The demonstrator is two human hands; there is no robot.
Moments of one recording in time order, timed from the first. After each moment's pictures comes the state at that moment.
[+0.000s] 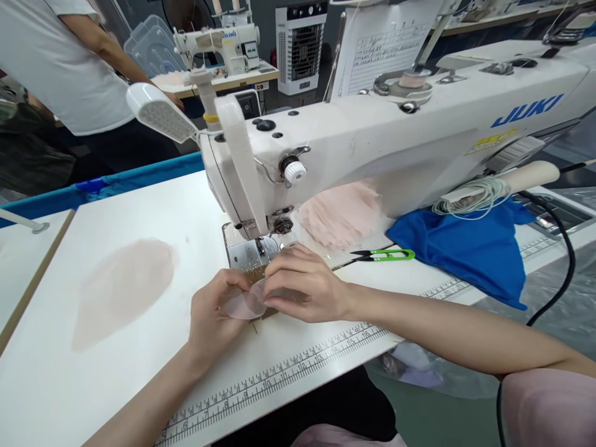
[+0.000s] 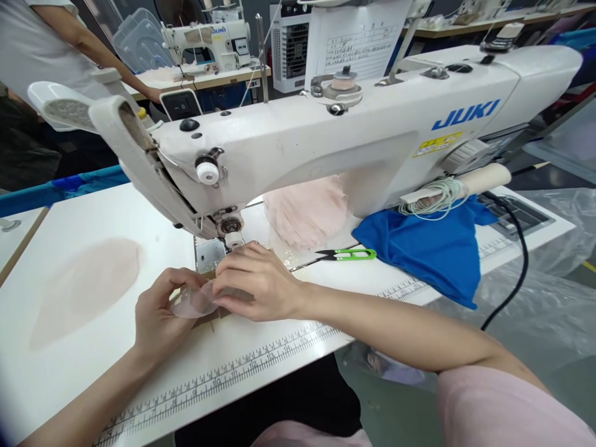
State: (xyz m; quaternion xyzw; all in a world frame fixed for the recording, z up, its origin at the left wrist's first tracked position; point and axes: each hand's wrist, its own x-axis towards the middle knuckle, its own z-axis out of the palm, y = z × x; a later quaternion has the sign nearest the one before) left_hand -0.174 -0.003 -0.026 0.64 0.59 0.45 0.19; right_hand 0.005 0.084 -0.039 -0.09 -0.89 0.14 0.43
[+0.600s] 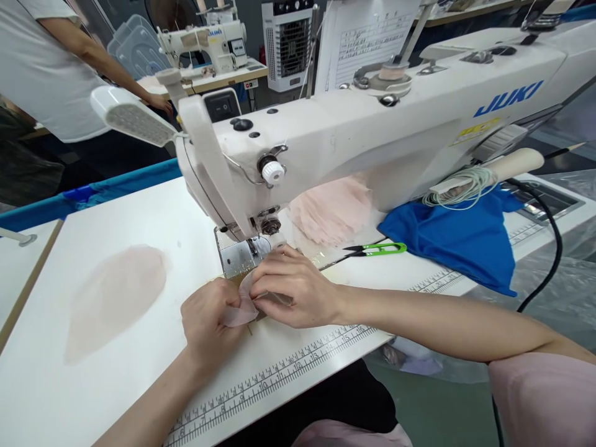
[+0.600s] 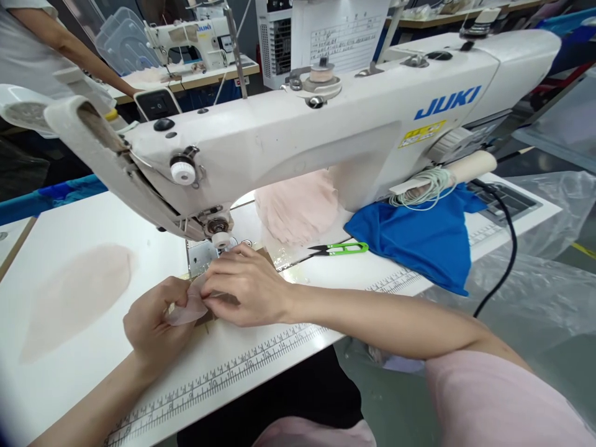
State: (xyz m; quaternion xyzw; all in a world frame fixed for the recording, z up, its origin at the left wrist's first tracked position) left_hand -0.166 0.004 -0.030 0.74 0.48 0.48 -0.04; right_hand -0.002 0.077 -0.042 -0.12 -0.88 0.17 0.43
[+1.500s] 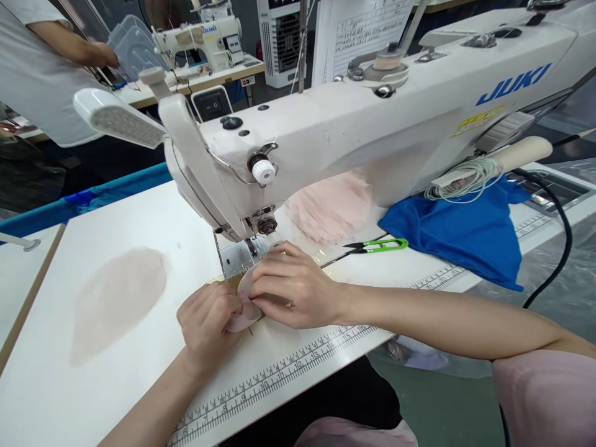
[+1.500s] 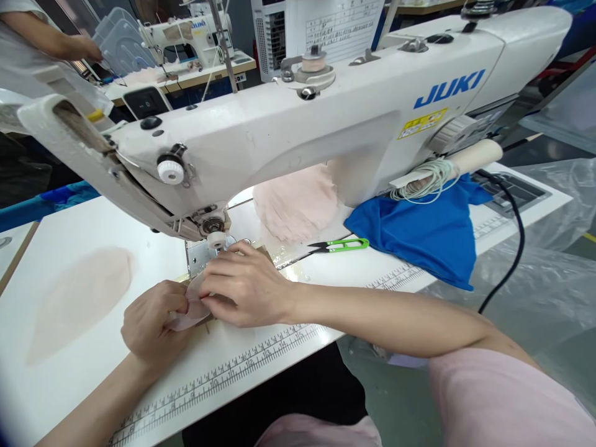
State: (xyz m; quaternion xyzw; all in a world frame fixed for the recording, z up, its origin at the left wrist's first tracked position) left_hand -0.172 0.010 -0.030 0.79 0.40 0.43 -0.17; right_hand 0.001 0.076 -0.035 -0.12 -0.89 0.12 0.43
